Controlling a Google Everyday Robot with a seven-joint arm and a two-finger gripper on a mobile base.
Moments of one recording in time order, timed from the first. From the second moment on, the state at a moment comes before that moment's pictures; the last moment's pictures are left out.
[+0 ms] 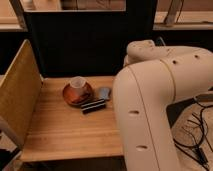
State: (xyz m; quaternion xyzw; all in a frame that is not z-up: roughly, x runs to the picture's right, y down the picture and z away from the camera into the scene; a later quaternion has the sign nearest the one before) arm 0.148 -0.137 0.899 -0.06 0.02 0.79 0.61
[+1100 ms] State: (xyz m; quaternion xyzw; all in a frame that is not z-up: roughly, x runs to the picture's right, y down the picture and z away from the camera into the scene) arm 0.139 -0.117 0.888 0.04 -0.08 0.75 0.66
